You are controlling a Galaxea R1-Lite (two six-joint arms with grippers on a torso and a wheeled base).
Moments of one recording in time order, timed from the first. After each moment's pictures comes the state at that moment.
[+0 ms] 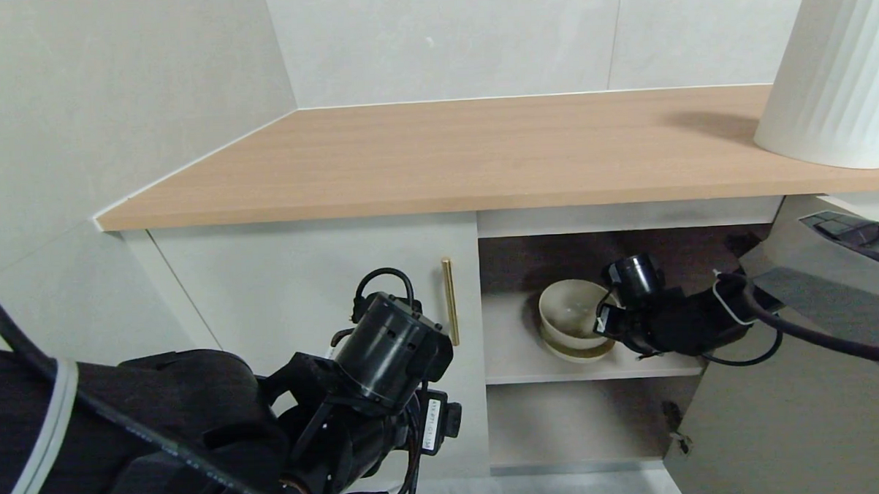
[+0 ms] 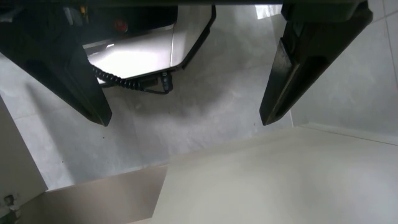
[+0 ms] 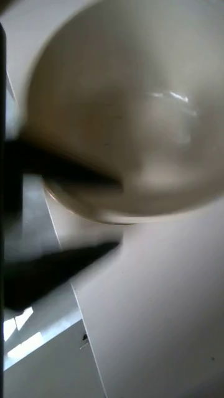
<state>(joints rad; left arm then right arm) -0.82 1.79 -0.93 0.03 0.44 -0.45 0.34 2.32 -1.28 -0.29 -0.35 0.63</state>
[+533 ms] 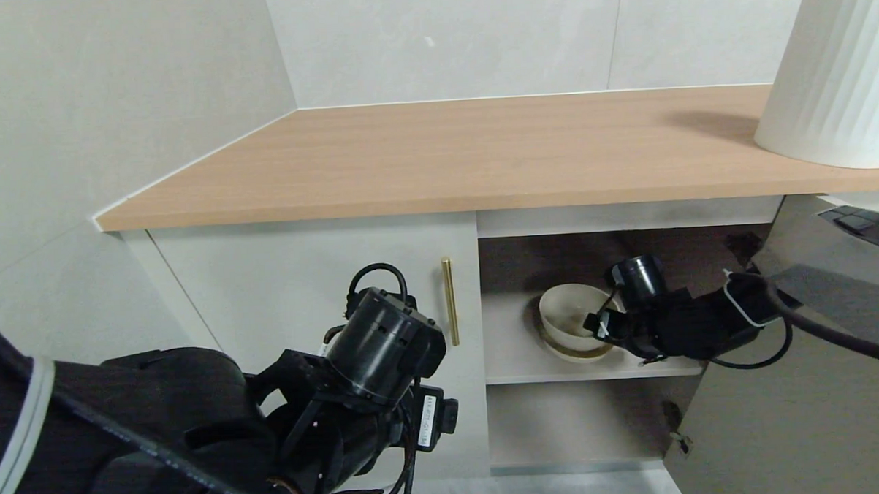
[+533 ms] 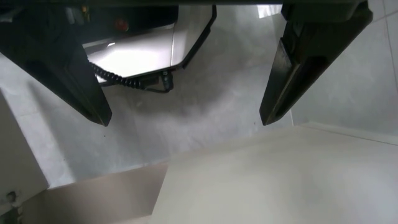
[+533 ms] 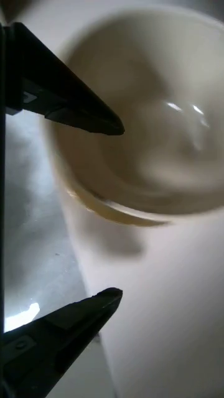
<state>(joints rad) -0.82 1.76 -0.93 0.03 0.44 -0.45 0.36 2.26 -1.21 -0.28 -0.30 0.61</state>
